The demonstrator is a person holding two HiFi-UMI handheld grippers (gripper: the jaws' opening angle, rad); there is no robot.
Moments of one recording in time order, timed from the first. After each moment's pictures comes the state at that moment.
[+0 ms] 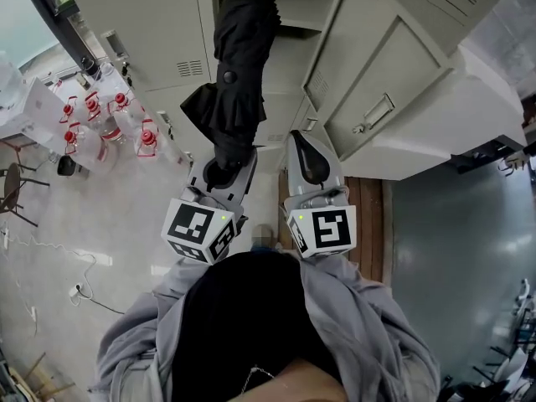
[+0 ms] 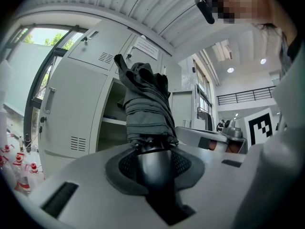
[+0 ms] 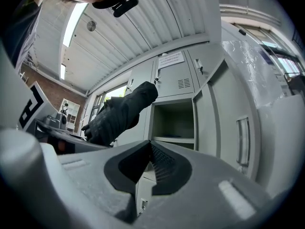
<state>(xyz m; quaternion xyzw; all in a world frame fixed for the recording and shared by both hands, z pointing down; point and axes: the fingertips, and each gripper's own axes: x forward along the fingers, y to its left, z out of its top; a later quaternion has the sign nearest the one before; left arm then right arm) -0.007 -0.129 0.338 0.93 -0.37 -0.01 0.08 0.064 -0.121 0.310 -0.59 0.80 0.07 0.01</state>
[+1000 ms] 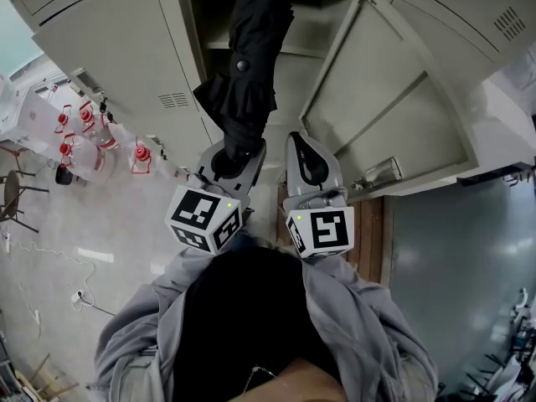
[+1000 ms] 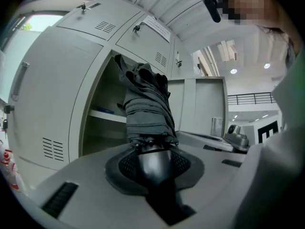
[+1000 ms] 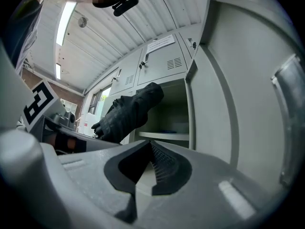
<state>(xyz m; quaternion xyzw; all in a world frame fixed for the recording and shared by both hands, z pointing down) 0.057 -0.257 0.347 0.93 -0.35 0.00 0.11 0.111 -0.240 0.328 -0.59 0.80 0.05 0.01</state>
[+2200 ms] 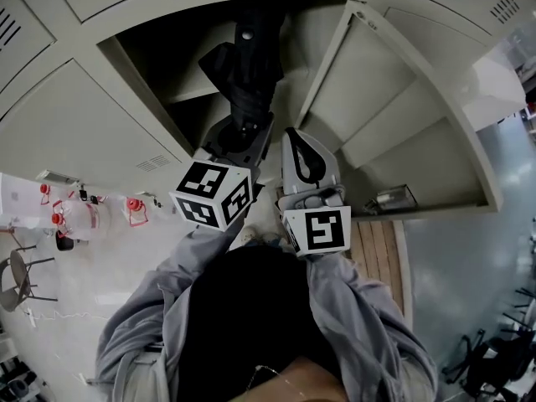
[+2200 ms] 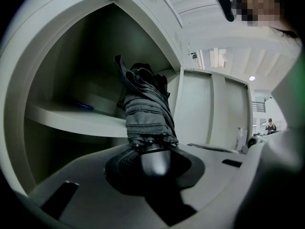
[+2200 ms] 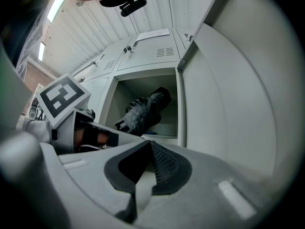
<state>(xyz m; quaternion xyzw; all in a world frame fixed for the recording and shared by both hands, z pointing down) 0.127 -0.381 0.332 0.97 -0.23 0.01 0.13 0.137 -0.327 0.319 -0.70 0.71 0.06 0.01</state>
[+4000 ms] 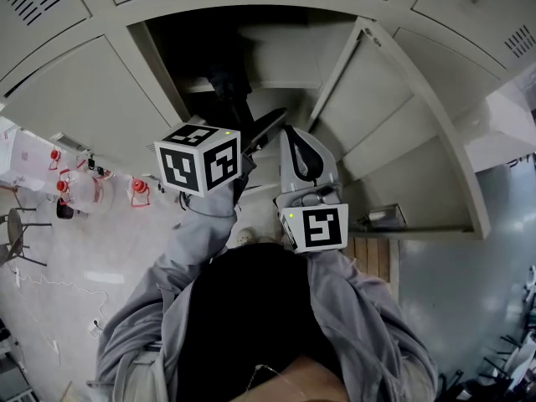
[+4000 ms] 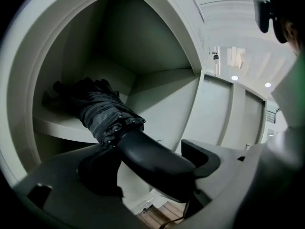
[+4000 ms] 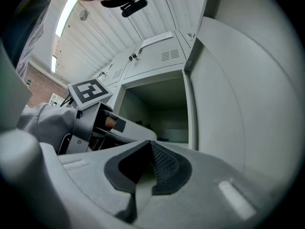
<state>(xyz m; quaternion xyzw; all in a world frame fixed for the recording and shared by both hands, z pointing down) 0.117 -0.403 0.317 0.94 -0.26 0.07 0.20 0.129 -0.332 0.308 -0.63 0.77 0.09 0.01</state>
